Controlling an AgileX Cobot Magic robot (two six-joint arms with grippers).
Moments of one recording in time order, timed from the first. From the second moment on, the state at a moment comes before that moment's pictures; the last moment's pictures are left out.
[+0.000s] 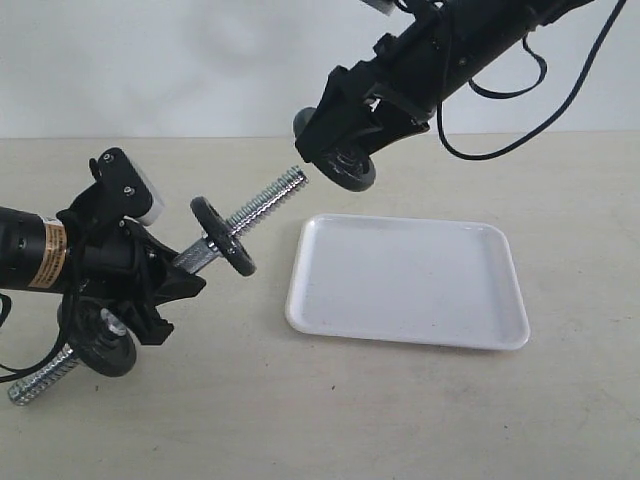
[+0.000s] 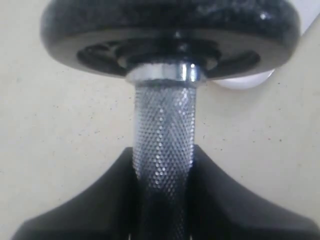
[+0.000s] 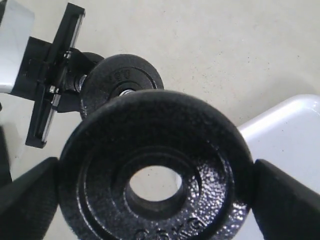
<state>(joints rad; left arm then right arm) -0.21 1.69 -0.70 1.39 -0.43 -0.76 0.28 1.97 -1.71 0.84 1.22 -0.81</state>
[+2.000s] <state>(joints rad) -0.21 1.69 -0.70 1.32 -0.51 -0.71 0.23 2.07 -1.71 1.04 1.21 -0.89</state>
